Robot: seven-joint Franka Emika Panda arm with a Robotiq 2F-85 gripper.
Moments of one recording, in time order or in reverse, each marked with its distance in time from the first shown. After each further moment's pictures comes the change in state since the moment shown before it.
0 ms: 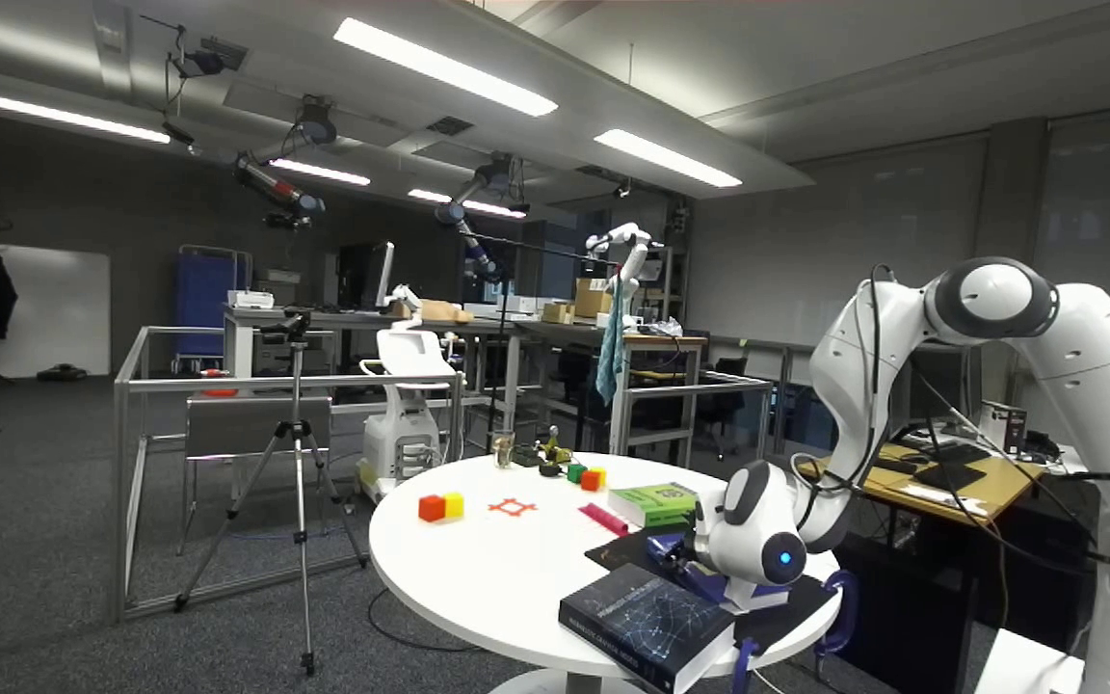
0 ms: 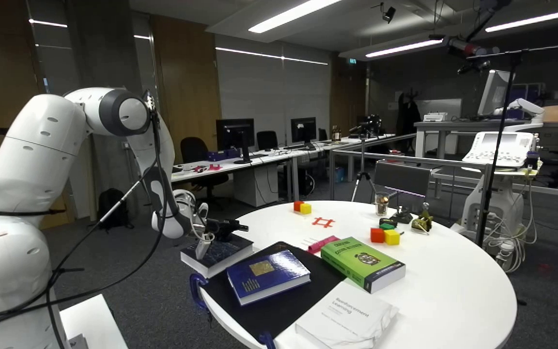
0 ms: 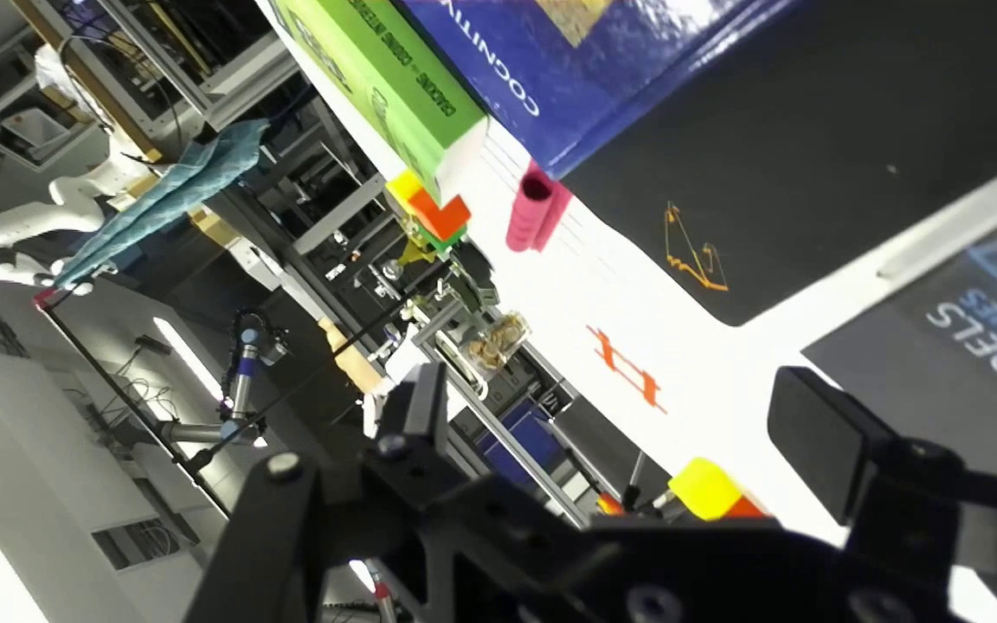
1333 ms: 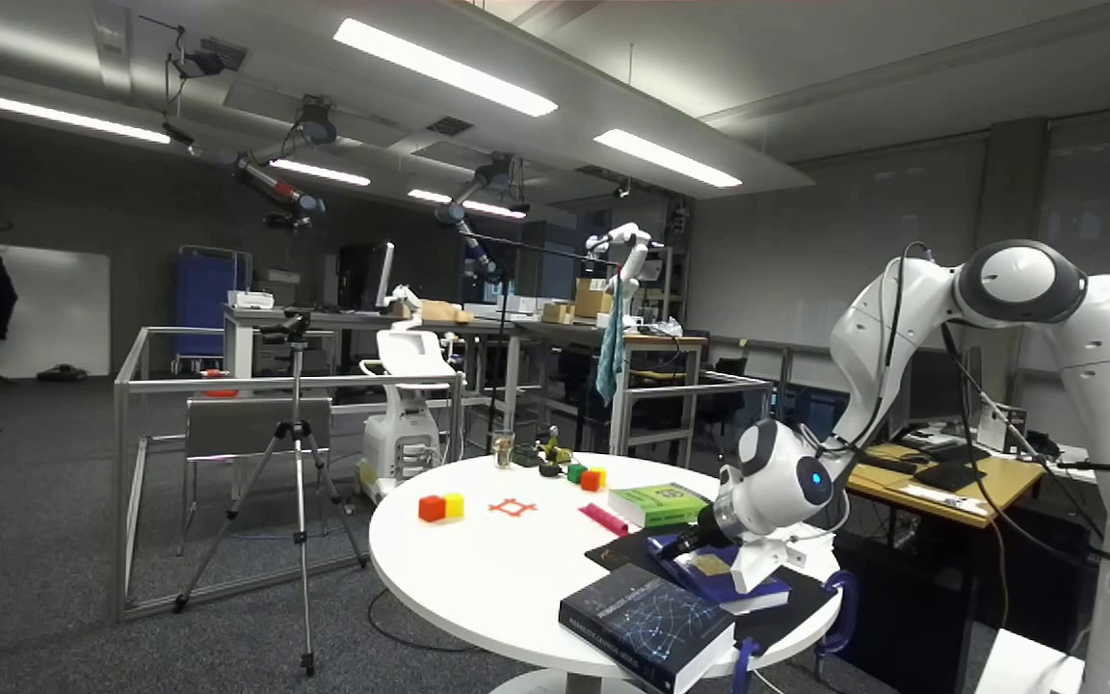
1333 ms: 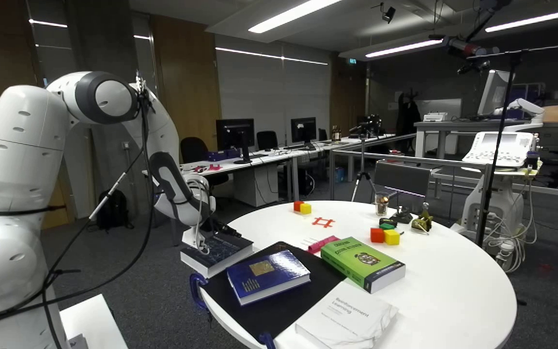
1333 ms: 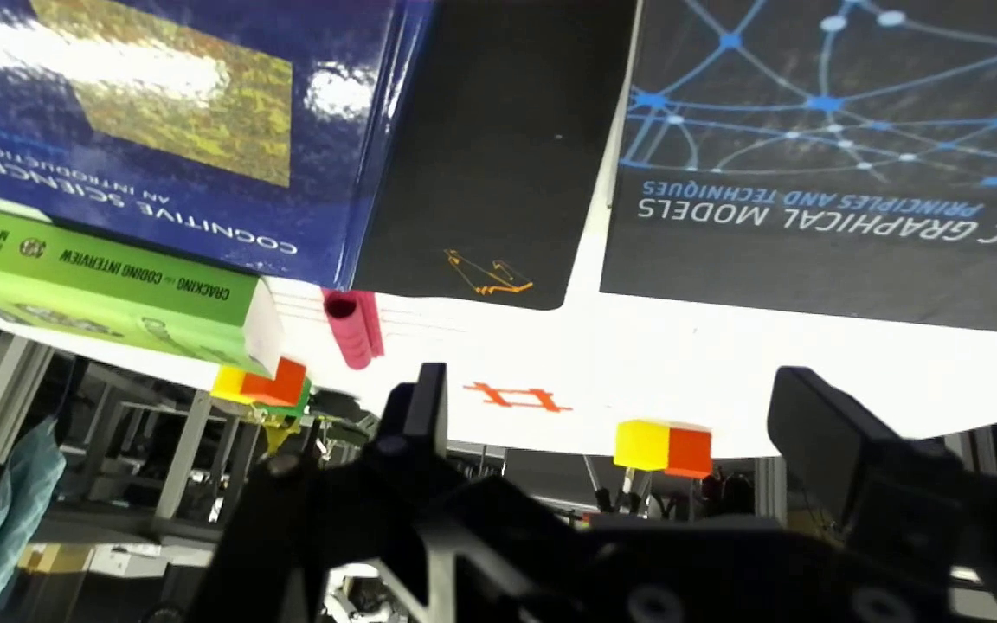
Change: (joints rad) arm -0.160 -0.131 0.009 -0.010 -0.155 0.600 0.517
